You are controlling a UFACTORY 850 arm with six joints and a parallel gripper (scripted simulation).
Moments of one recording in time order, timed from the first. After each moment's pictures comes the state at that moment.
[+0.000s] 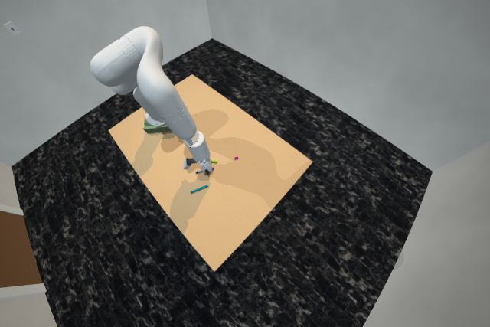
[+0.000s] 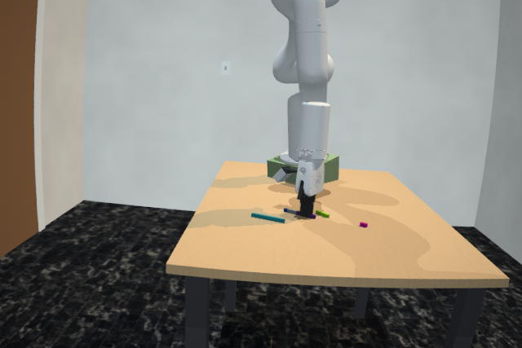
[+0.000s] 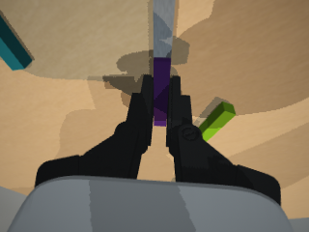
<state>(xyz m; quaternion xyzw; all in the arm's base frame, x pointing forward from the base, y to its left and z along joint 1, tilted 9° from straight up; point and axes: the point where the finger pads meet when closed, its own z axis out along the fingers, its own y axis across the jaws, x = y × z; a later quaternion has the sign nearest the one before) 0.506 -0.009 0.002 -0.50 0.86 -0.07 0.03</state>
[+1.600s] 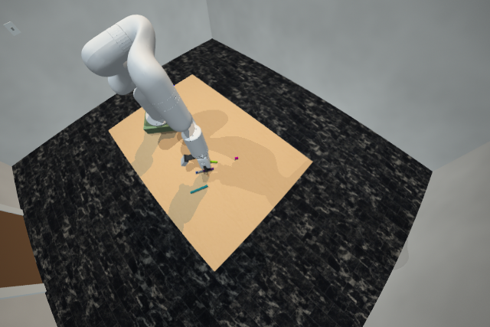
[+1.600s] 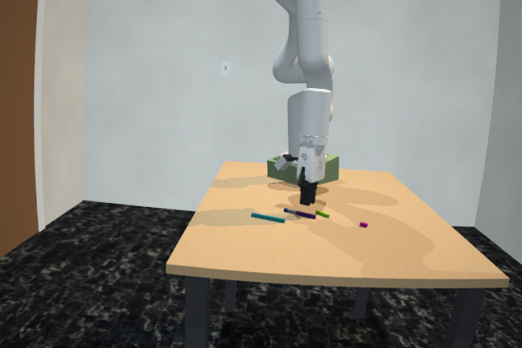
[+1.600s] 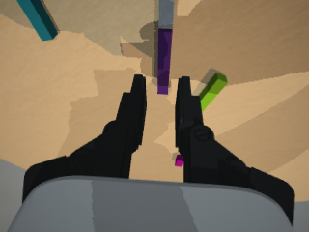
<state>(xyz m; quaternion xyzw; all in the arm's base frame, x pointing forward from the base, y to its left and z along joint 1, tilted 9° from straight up) 0.501 -0.005 0.040 -0.50 0.86 -0.08 0.04</state>
